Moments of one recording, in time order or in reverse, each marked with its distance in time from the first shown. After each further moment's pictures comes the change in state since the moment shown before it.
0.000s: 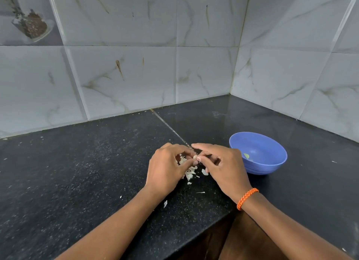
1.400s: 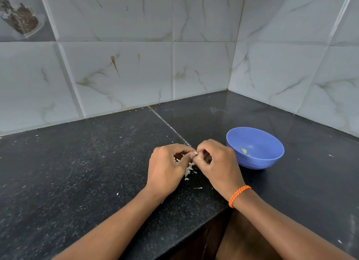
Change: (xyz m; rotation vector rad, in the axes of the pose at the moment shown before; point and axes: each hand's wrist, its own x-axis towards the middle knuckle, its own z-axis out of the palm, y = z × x) left_hand -0.008 0.012 0.003 -0.183 -0.028 -0.042; right_hand -0.002 0.011 0.016 -0.172 0.099 -0.137
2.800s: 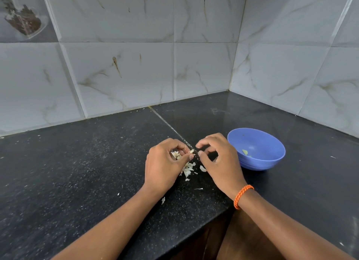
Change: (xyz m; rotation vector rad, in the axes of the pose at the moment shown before) left_hand 0.004 -0.003 -0.005 0.032 0.079 -0.074; right_hand 0.003 -0.001 -0.007 0.149 -0.075 0.166
